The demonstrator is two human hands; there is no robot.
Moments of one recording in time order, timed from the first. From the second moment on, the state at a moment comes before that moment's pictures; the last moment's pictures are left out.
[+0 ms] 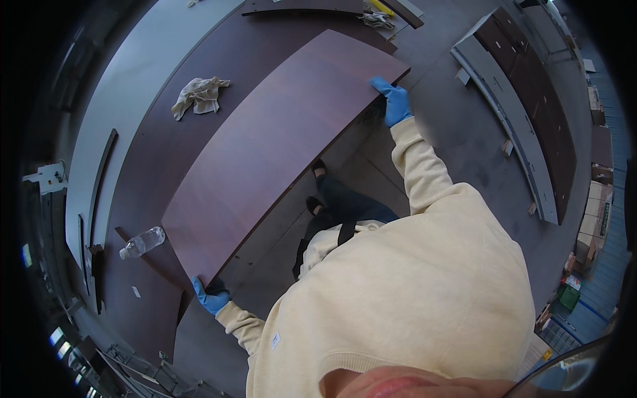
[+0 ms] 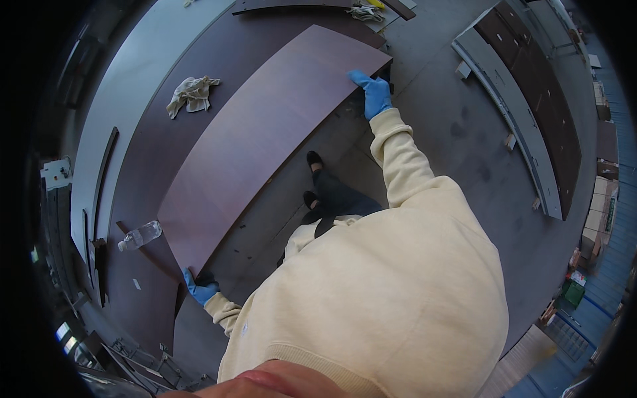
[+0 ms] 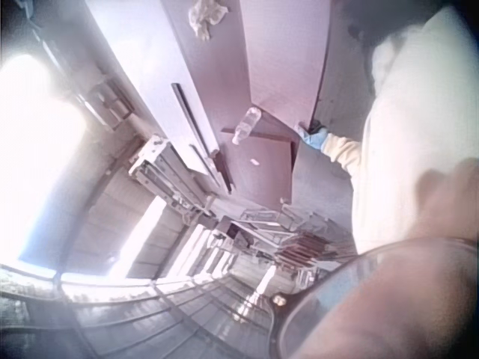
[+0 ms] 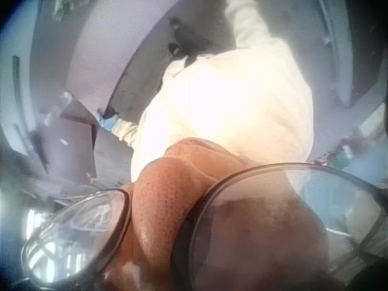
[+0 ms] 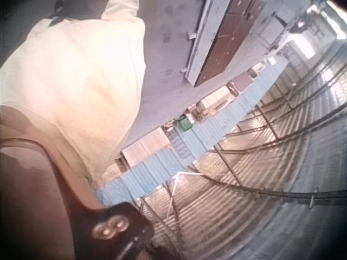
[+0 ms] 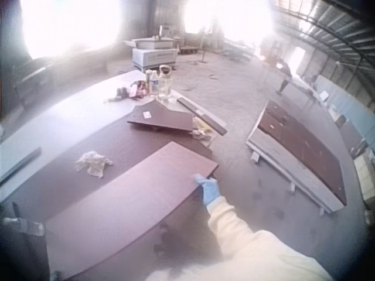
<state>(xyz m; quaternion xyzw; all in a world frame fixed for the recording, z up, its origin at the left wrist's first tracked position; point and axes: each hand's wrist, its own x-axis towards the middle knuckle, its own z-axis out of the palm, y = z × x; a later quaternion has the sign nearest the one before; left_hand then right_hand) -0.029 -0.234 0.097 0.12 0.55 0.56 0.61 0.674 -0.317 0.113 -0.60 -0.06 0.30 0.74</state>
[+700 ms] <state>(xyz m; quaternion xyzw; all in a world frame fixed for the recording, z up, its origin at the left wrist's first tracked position) 0.221 -0.202 0.277 0.81 0.52 0.24 0.13 0.729 -0.324 0.219 -0.66 -0.03 0.40 0.63</state>
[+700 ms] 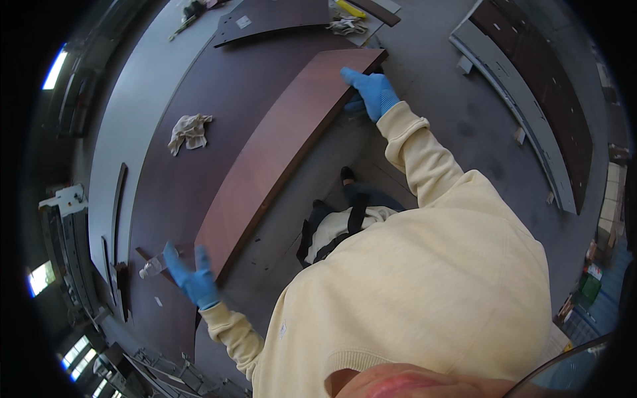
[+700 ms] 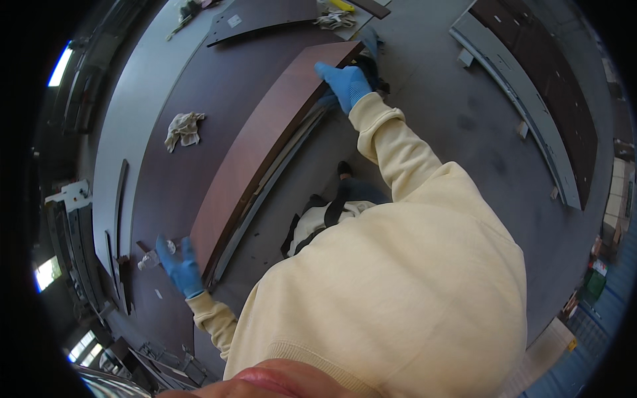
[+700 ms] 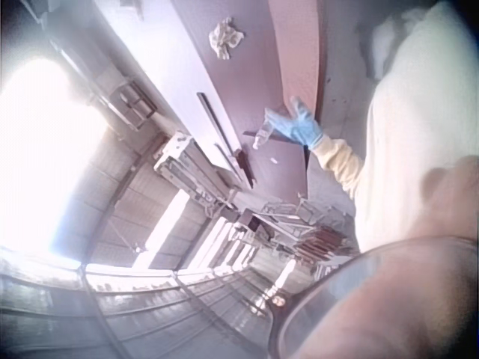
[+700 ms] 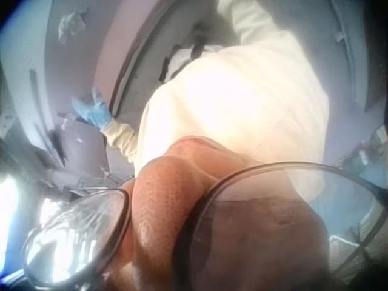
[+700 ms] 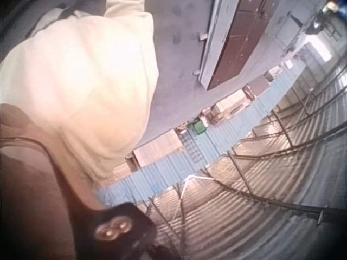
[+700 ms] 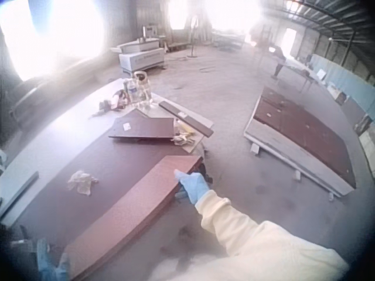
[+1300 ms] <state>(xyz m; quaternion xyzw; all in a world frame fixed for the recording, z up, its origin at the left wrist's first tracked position) 0.395 -0.107 0.294 0.93 0.28 0.05 0.24 0.724 -0.330 0.204 -0.64 -0.09 0.36 0.67</state>
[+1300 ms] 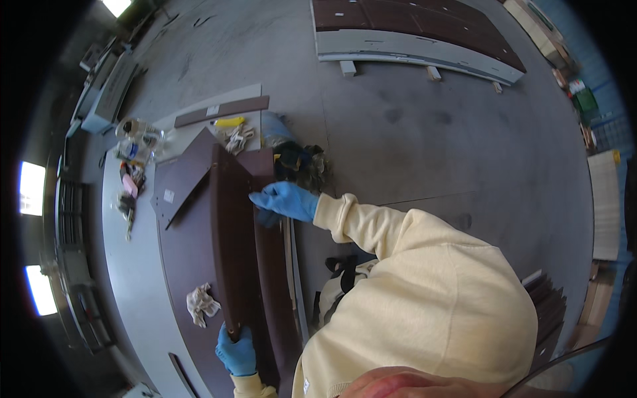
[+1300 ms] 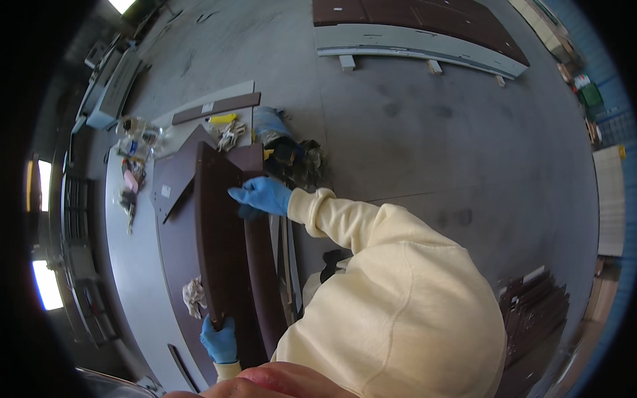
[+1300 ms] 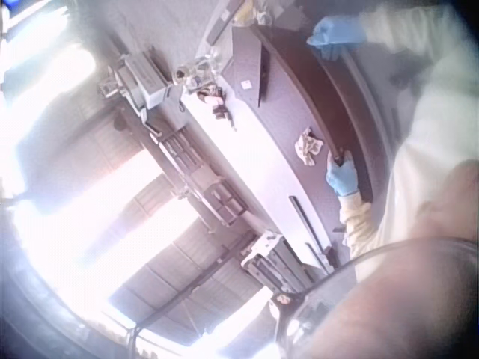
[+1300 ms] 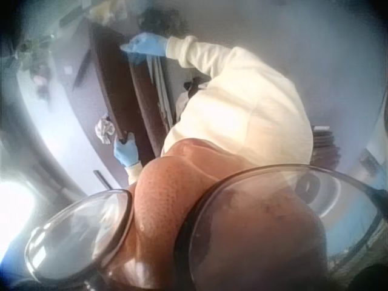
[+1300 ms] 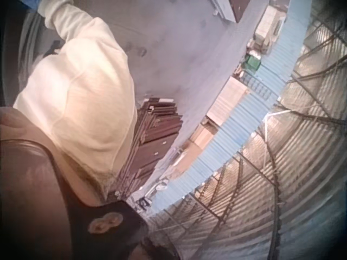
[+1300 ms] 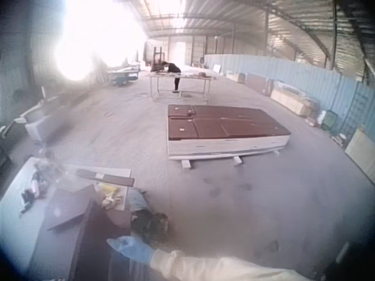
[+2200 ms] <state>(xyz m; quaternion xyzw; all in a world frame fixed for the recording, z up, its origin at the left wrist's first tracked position) 1.025 -0.383 0.431 0.71 0.02 0.26 0.66 0.950 -0.657 0.113 -0.40 0.19 0.47 0.76</state>
